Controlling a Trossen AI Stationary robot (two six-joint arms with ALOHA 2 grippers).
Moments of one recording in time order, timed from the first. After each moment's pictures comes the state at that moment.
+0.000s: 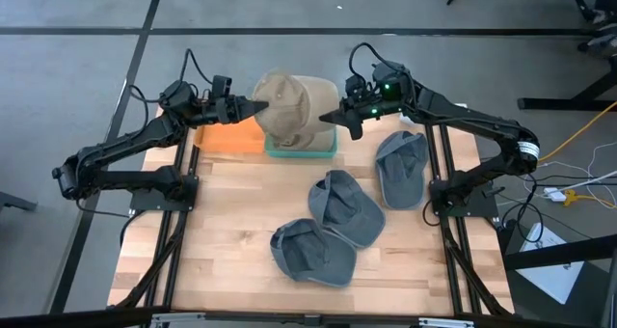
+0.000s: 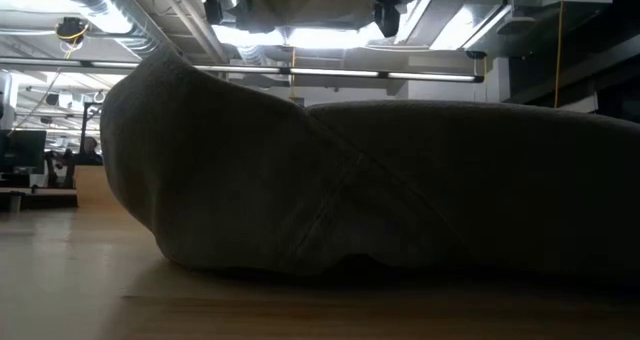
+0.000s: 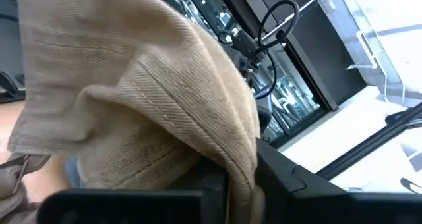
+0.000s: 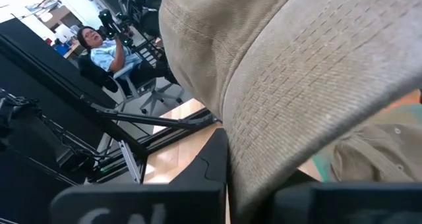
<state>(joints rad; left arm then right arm) 0.57 0.91 0.79 0.34 0.44 -1.05 -0.42 1.40 1.36 -0.21 -0.49 0.40</state>
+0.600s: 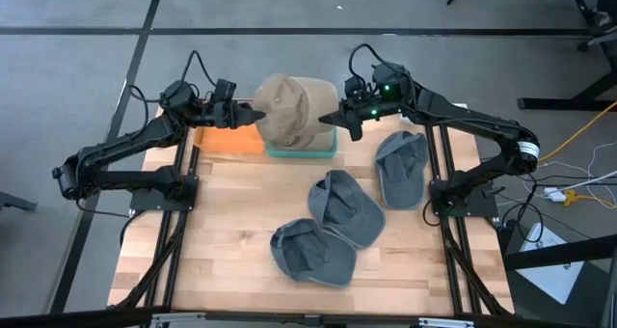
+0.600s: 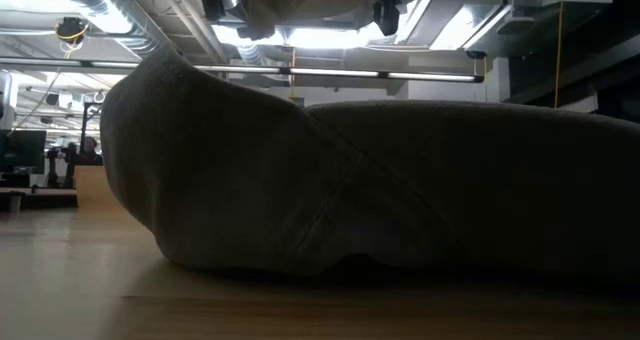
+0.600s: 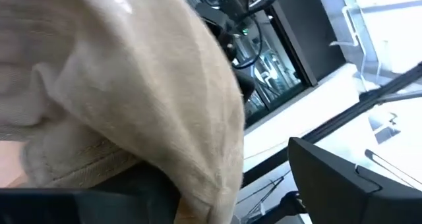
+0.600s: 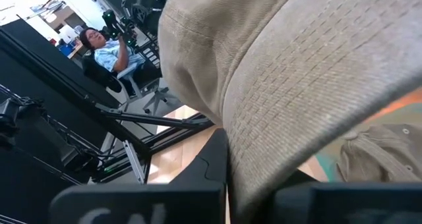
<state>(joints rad) 0.57 0.91 0.79 0.33 0.58 -1.10 -0.41 1.40 1.36 -0.20 -0.49 0.41</state>
